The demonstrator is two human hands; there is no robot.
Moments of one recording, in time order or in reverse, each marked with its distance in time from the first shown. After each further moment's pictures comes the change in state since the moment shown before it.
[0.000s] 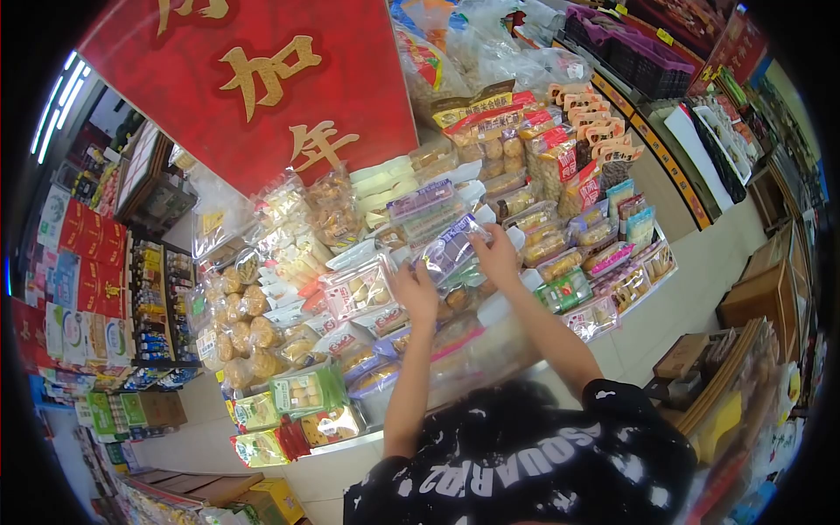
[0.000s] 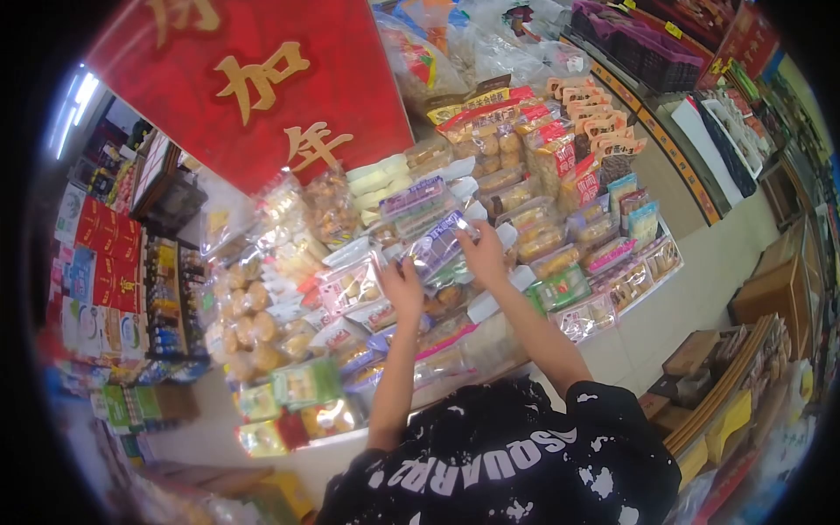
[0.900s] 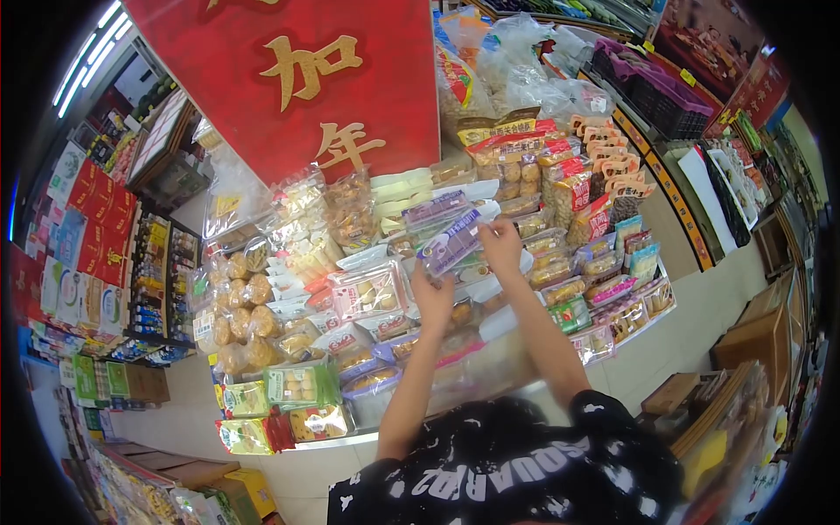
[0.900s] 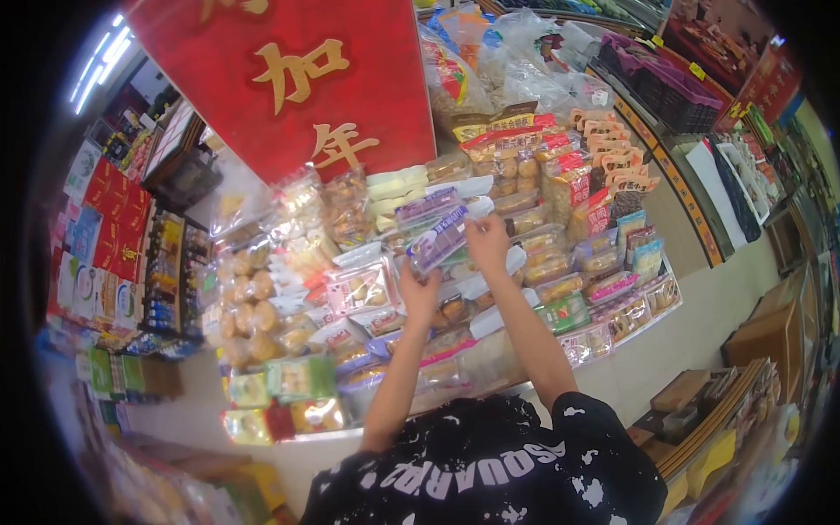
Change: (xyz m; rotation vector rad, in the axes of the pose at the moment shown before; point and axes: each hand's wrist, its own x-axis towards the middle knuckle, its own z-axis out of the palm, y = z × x) left_hand 0.000 0.011 0.014 -0.490 -0.056 -0.022; right_hand 0.058 -0.018 0.025 -0.035 0.120 -0.090
